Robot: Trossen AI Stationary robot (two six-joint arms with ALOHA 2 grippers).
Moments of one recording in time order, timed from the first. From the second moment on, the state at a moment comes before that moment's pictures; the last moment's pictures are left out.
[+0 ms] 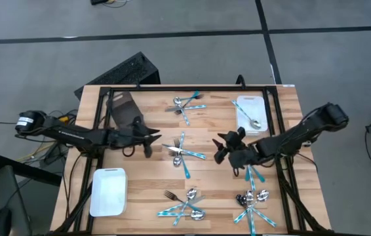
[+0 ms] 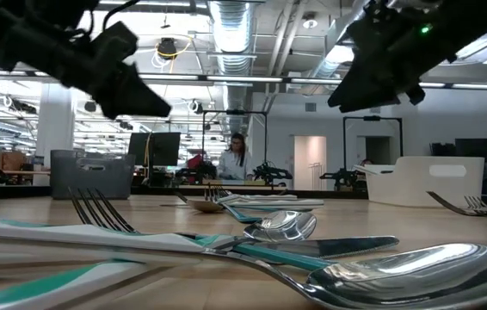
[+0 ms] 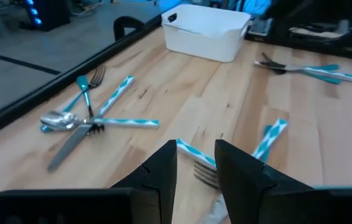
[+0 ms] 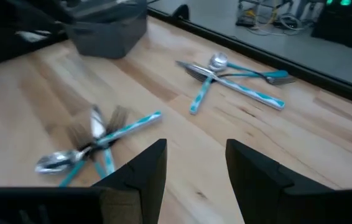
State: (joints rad) left arm -0.06 1.07 0.36 0.31 -0.44 -0.22; right arm 0.37 1.31 0.68 -0.10 0.94 0.73
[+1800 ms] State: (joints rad) left arm 0.37 1.75 1.00 -0.14 -0.29 0.57; right arm 0.50 1.19 0.68 -0.48 0.94 0.93
